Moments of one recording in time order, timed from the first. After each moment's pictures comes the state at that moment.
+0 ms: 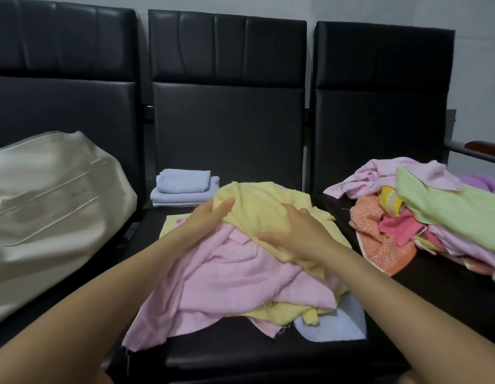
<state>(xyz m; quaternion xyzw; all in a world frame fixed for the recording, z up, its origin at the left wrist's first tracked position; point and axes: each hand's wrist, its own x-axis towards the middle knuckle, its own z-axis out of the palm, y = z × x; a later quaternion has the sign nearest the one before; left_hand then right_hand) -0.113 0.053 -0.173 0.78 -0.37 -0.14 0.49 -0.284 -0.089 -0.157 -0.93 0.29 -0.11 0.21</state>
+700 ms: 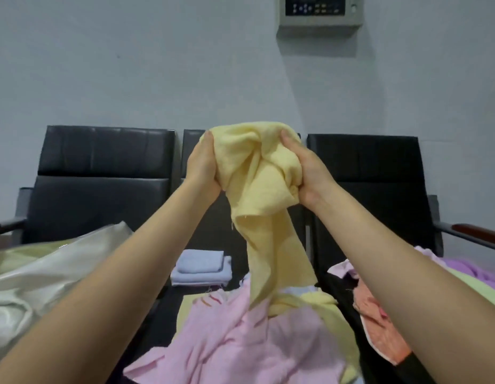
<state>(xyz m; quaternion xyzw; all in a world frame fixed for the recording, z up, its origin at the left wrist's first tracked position) -0.172 0.088 0.102 0.47 -0.25 -0.08 0.84 -0.297 -0.027 0.100 -0.61 0.01 -0.33 0.72</state>
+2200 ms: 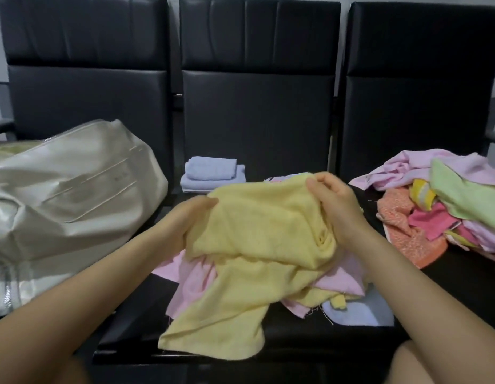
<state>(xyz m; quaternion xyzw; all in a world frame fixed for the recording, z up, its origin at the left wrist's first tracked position) -0.140 0.148 -0.141 0.66 -0.12 -0.30 0.67 -0.287 -0.064 -0.132 -0.70 0.16 -0.34 0.61</state>
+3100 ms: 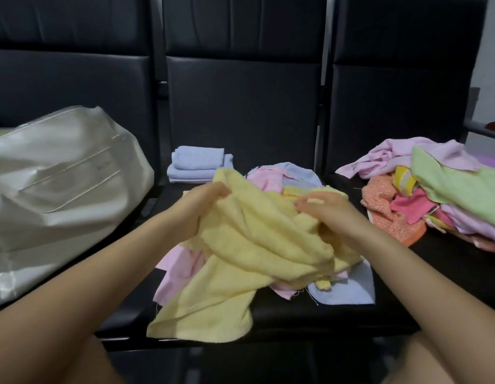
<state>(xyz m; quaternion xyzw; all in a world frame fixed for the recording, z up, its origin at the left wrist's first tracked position) -0.174 0.122 -0.130 0.69 -0.16 -0.31 0.63 -0.324 -0.063 -0.141 -0.77 0.25 -0.19 0.55</state>
